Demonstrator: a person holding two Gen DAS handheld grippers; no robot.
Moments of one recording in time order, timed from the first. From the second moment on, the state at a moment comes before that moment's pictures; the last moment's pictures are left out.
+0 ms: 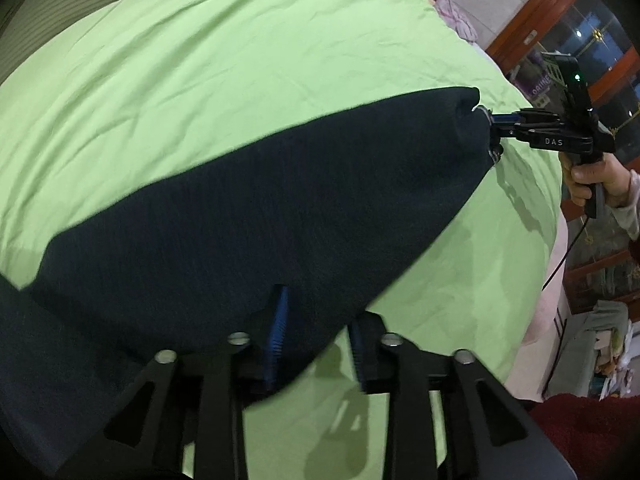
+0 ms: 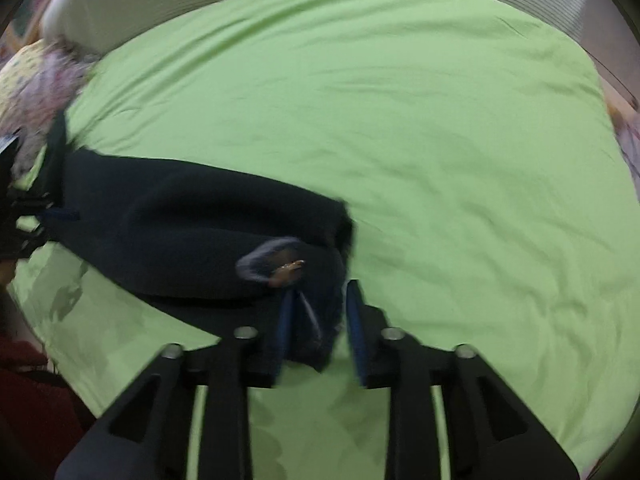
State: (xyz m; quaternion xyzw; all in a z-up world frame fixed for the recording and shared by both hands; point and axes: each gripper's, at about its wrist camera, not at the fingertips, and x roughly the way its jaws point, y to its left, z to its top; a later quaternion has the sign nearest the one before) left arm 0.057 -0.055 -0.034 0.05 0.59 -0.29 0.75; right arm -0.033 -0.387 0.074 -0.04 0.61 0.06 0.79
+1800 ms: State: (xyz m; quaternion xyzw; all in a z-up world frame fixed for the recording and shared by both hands) left arm 0.143 0.169 0.014 -0.28 0.57 0.05 0.77; right arm -0.011 -0.050 0.043 -0.05 0.55 0.37 0.74
